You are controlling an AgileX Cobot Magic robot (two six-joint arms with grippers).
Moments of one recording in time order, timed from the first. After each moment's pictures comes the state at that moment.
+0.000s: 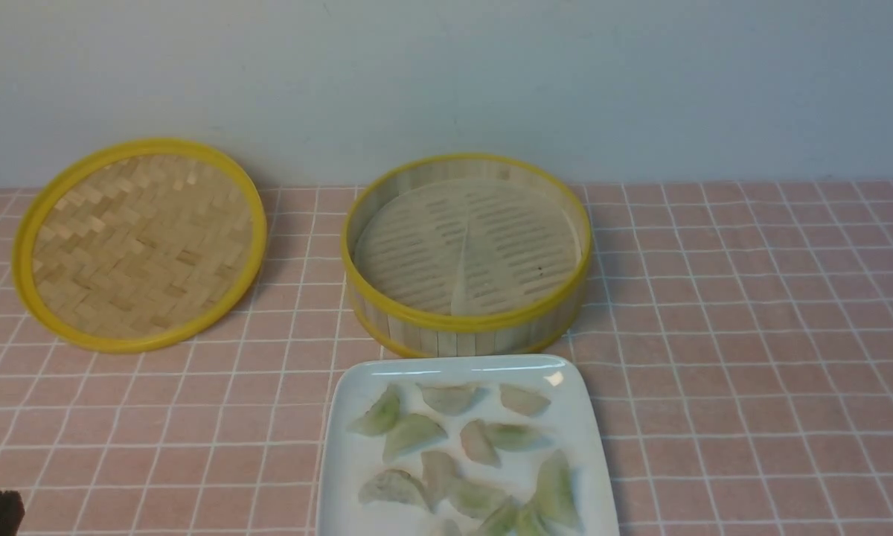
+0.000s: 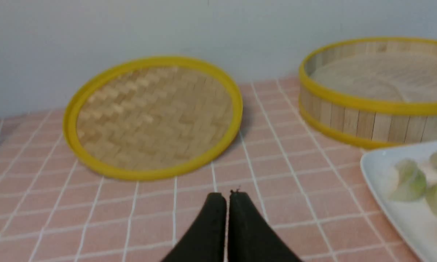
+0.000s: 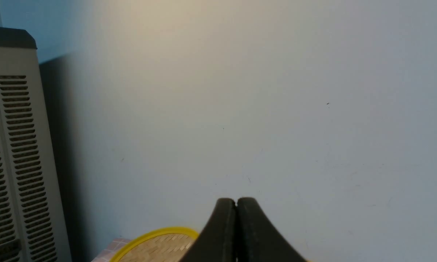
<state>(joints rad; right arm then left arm) 0.57 0.06 -0.43 -0.03 0.25 0.18 -0.07 -0.01 0.01 -0.01 0.27 0.06</state>
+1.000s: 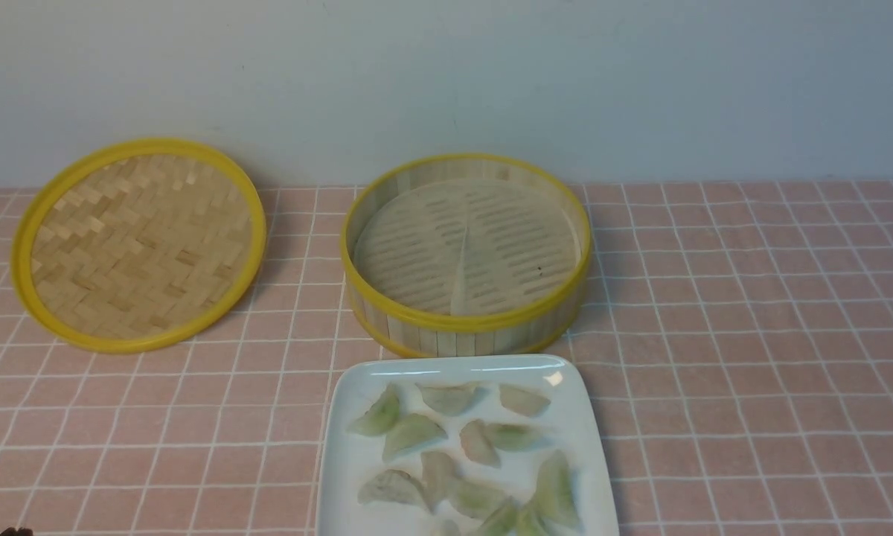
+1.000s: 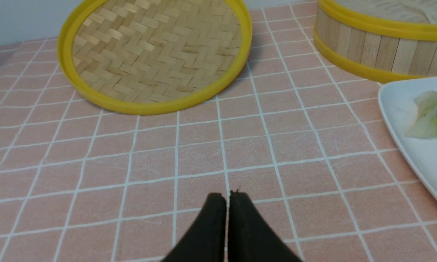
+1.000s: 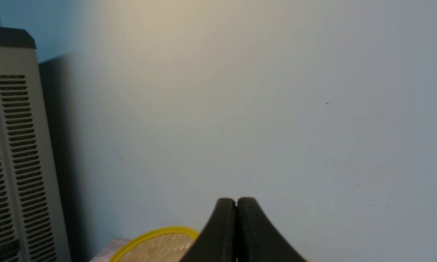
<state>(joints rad) 0.57 0.06 -0.43 -0.03 0.25 0.18 -0.05 -0.01 0.03 -0.02 0.38 0.06</state>
